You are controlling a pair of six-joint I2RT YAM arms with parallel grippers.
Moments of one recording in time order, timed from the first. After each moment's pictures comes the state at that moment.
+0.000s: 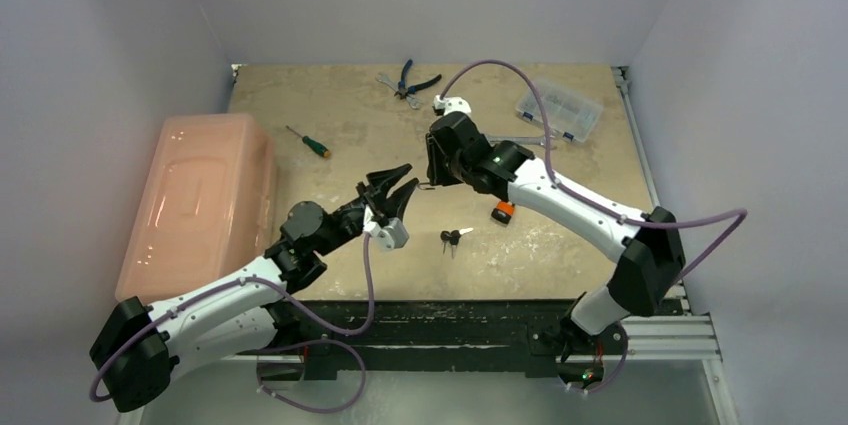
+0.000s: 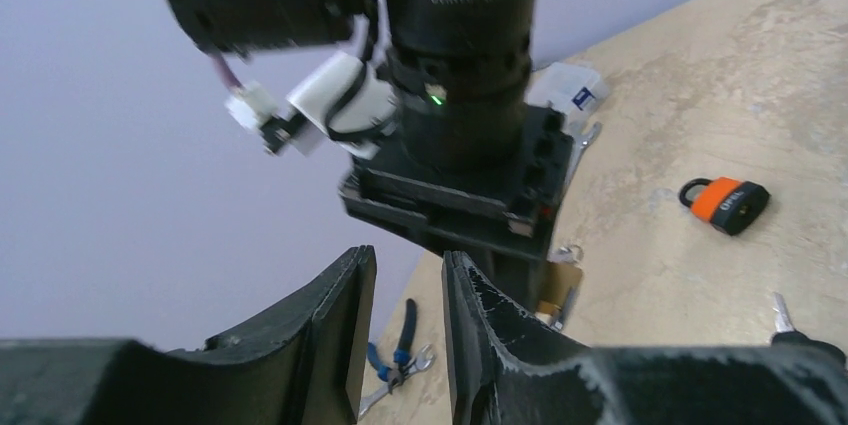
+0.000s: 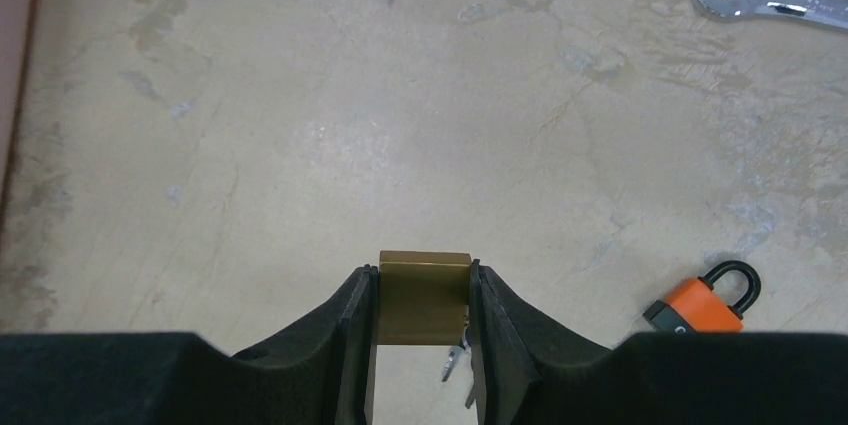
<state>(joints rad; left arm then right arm) -0.82 0.90 0.44 0.66 0.23 0.80 0.82 1.53 1.36 -0.58 0.29 0.50</state>
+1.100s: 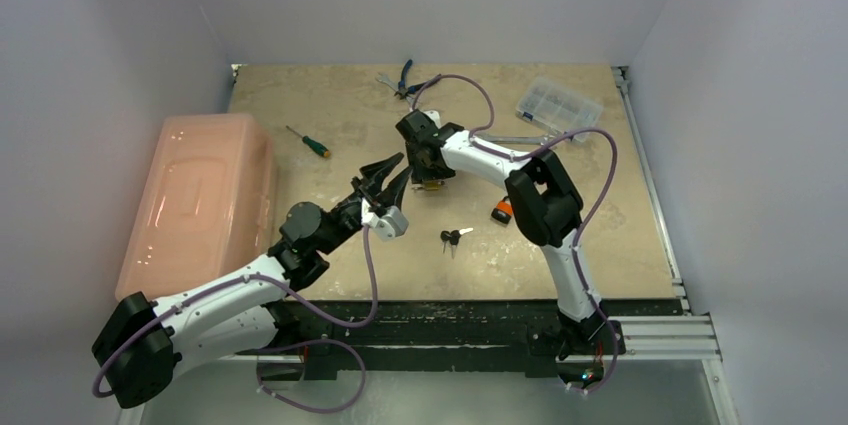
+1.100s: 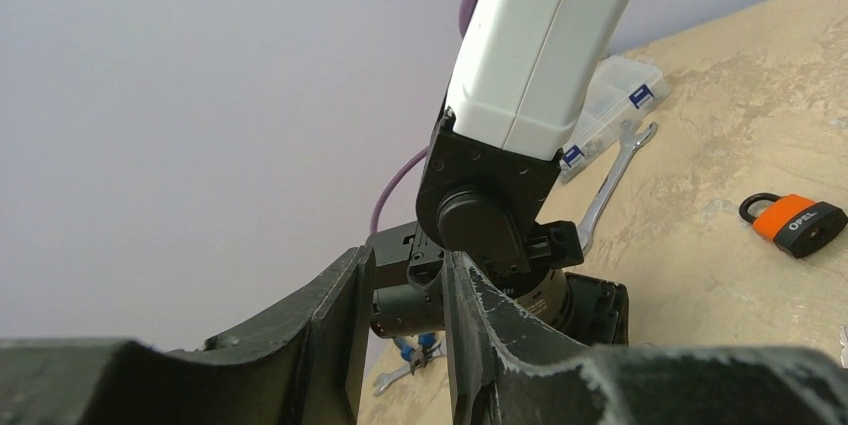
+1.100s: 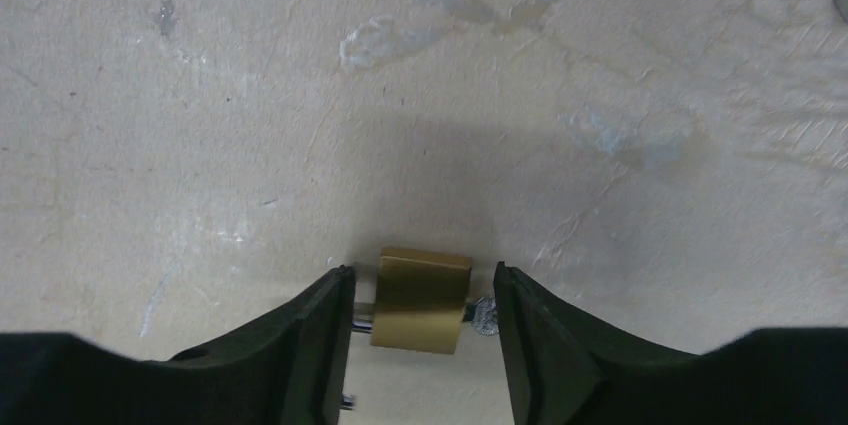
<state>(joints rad) -0.82 0.93 0.44 0.77 0.09 0.78 0.73 2.18 1.71 -0.66 0.32 0.50</state>
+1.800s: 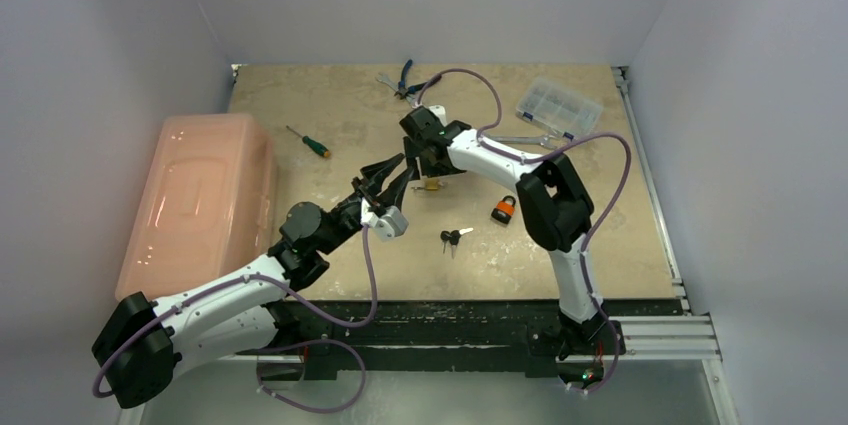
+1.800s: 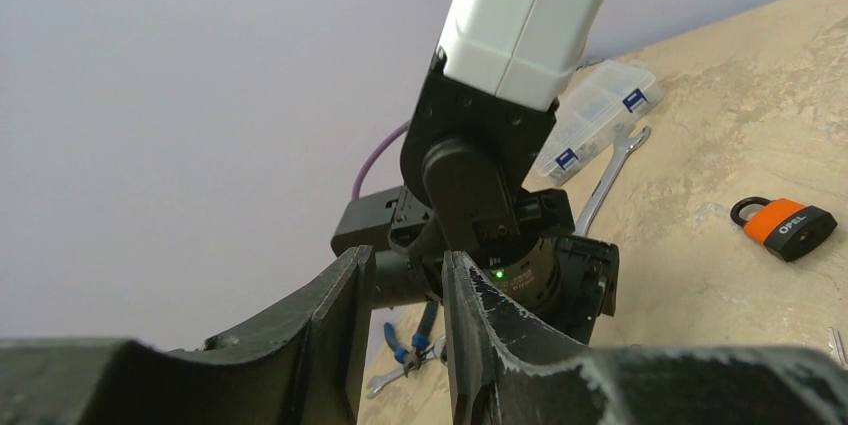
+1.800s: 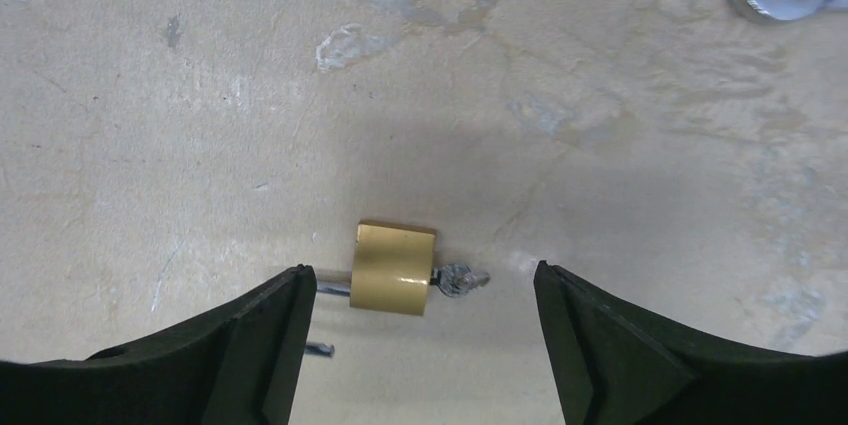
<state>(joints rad) -0.82 0.93 0.44 0.77 0.10 0.76 0.72 2.13 1.69 -0.66 0.36 0.50</state>
